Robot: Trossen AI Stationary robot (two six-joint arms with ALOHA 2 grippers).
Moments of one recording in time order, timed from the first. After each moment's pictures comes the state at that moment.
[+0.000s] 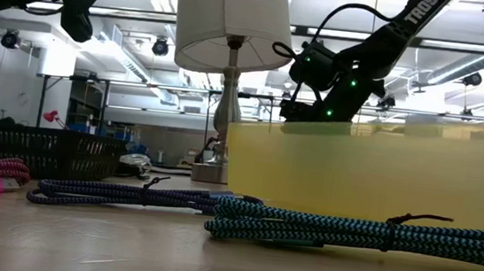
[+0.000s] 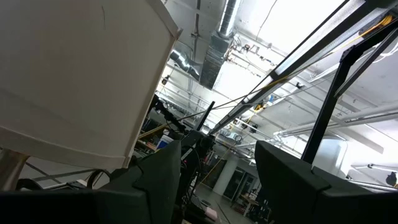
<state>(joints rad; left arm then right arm) -0.01 0.30 0.06 0.75 -0.21 -0.47 -0.33 1.79 0.93 -0.12 0.12 0.15</state>
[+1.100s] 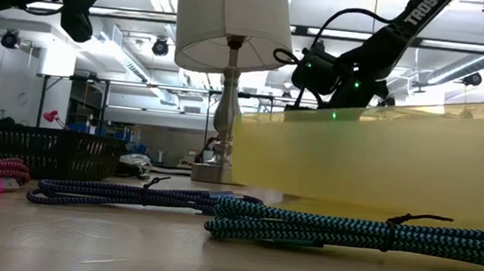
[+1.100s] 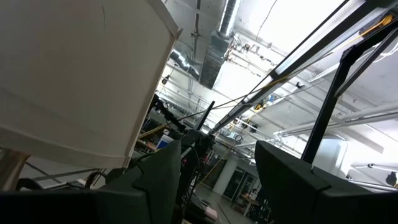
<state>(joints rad) -0.01 0.30 0.05 0.75 -0.21 -0.47 -0.36 1.78 0.93 -0.18 0.05 0.16</state>
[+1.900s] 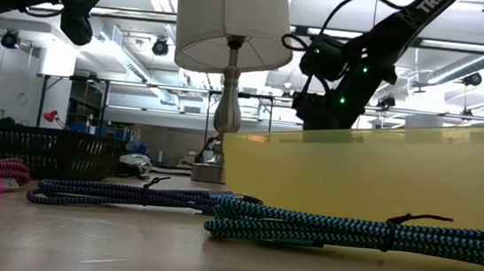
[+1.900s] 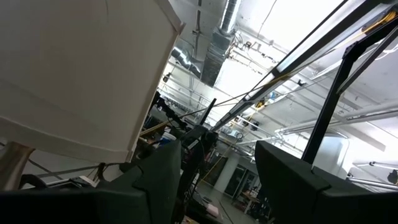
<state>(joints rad) -0.01 0.30 0.04 0.75 -0.21 -0.47 -0.36 1.68 0.93 -0.27 0.05 0.18</state>
